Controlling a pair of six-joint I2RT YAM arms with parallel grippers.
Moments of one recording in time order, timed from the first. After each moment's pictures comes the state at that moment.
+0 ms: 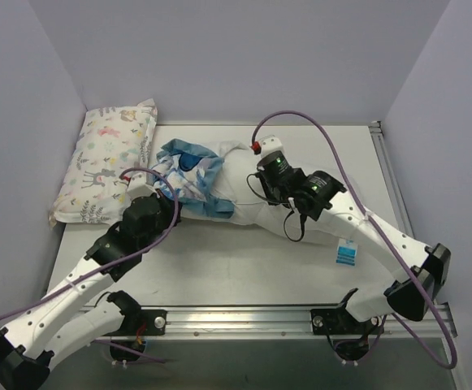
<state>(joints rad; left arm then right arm) -0.66 0.83 0.69 -0.30 -0.42 -0.80 0.81 1.43 1.36 -0.76 0.42 0.18</state>
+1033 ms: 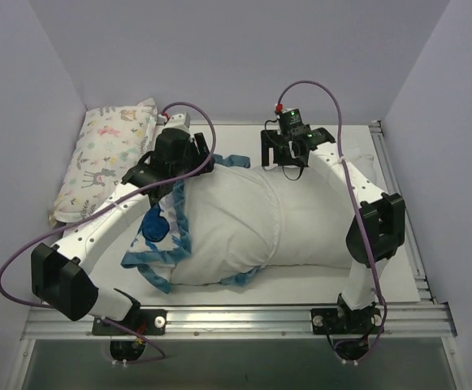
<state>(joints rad) -0.55 1.41 1.30 -0.38 -0.19 -0.57 0.42 1.85 1.64 -0.69 0.09 0.25</state>
